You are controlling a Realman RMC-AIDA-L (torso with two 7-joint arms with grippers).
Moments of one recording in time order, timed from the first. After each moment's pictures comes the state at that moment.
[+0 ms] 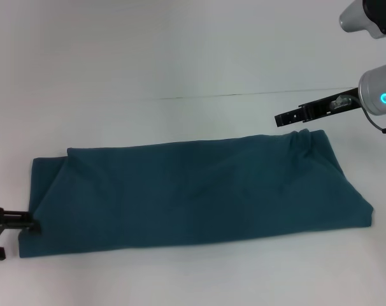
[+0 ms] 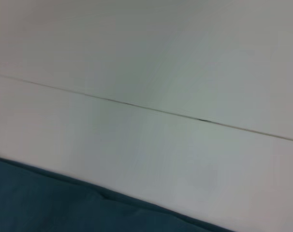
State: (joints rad) left arm -0.62 -2.02 0.55 0.91 2.72 1.53 -2.83; right arm 0.76 2.05 -0.94 -0.96 -2.58 -1.12 2.51
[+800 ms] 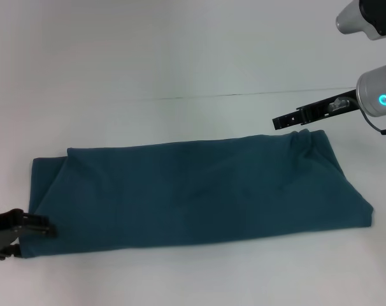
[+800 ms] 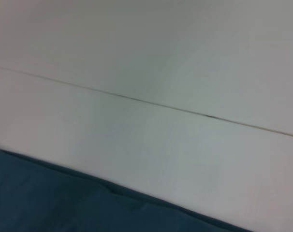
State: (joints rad) left arm -0.65 -2.02 0.57 0.82 2.70 1.48 -2.79; right arm 0.76 2.05 -0.96 -0.98 -2.58 -1.14 2.51
